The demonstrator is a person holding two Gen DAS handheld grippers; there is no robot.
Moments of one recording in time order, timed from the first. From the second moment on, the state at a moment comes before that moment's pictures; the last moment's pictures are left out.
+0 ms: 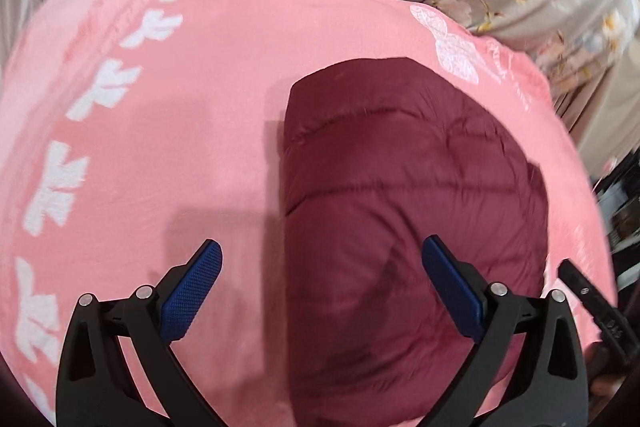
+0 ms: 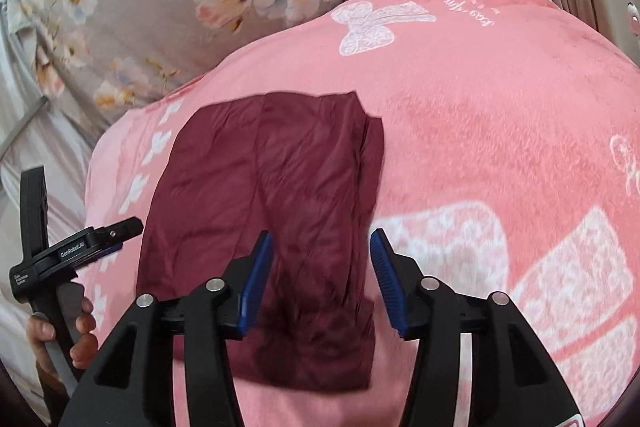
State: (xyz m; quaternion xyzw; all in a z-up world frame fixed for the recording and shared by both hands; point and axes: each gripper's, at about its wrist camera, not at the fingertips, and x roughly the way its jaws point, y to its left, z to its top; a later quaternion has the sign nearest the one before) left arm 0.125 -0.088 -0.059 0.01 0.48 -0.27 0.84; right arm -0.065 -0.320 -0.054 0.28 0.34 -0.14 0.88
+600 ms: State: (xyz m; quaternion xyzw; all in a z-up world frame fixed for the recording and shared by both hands) left arm 0.175 -0.127 -0.100 -0.03 0.53 -0.30 0.79; right arm -0.018 -0.342 -0.109 0.42 0.35 -0.08 0.83
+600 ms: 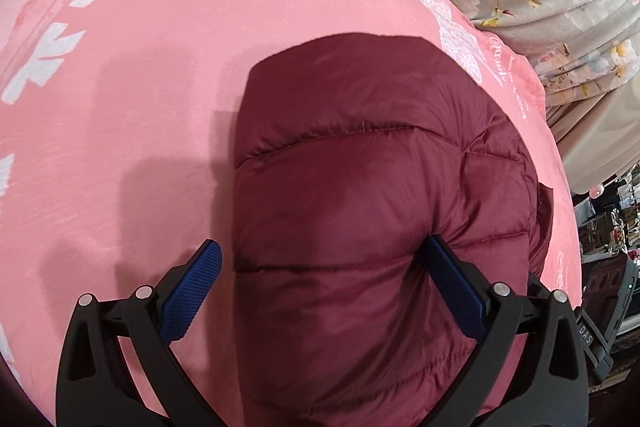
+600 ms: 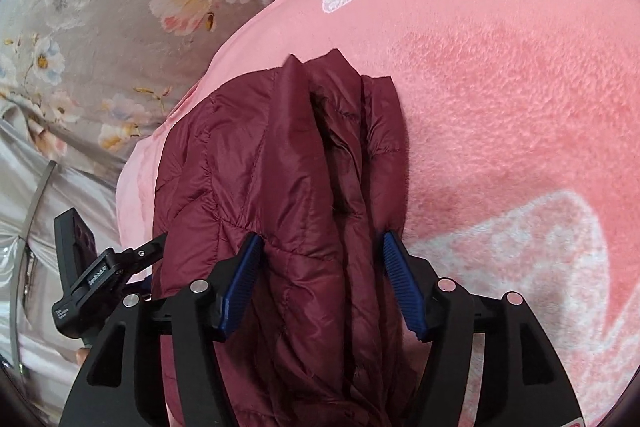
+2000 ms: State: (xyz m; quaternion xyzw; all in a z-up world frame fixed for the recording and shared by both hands) left arm 0.176 -0.137 -0.121 -0.03 0.48 -0.33 0.82; right arm -0.013 -0.334 -0.132 0.39 0.27 -0.05 0.88
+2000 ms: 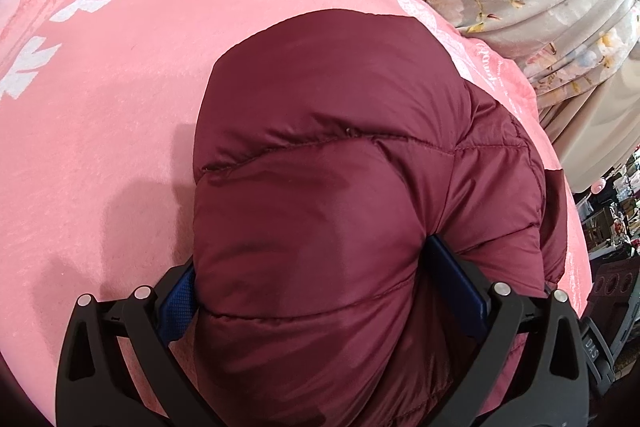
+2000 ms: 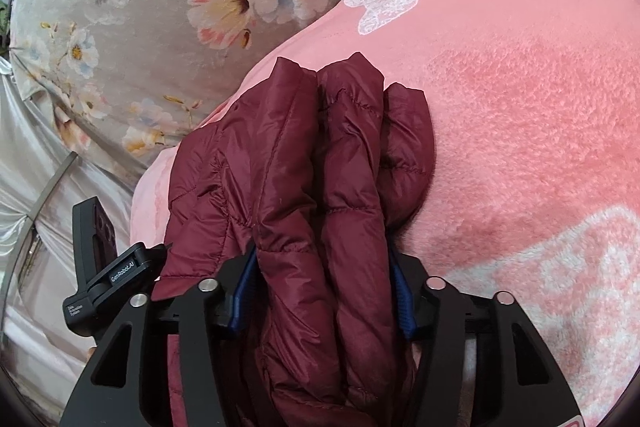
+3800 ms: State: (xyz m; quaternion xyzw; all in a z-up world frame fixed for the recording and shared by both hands) left arm 0.232 -0.012 0.093 0.05 0.22 -0.33 0.92; right arm 0.116 -0.202 0.064 0.21 0.14 0.01 0.97
